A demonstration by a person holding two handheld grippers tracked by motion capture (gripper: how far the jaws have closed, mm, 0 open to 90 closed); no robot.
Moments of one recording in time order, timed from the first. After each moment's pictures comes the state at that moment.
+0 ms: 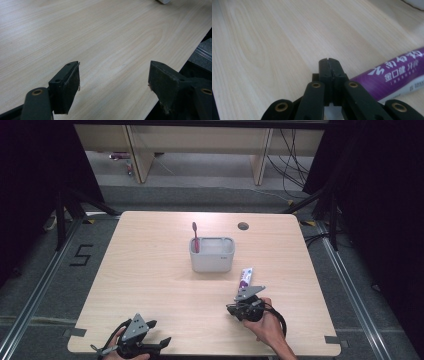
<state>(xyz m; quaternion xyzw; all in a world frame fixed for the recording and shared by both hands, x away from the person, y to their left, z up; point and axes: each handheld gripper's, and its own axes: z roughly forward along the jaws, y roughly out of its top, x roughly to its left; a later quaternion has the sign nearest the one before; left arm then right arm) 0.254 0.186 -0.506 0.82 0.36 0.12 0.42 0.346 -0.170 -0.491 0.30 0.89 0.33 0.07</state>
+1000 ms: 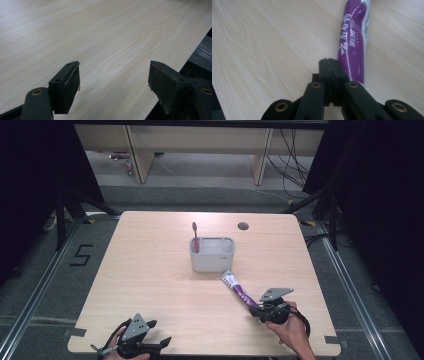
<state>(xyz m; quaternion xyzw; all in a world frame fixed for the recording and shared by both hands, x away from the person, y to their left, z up) 0.254 0.183 -0.507 0.81 0.38 0.12 0.43 0.337 -0.233 -0.485 0.35 0.87 0.33 0.07</state>
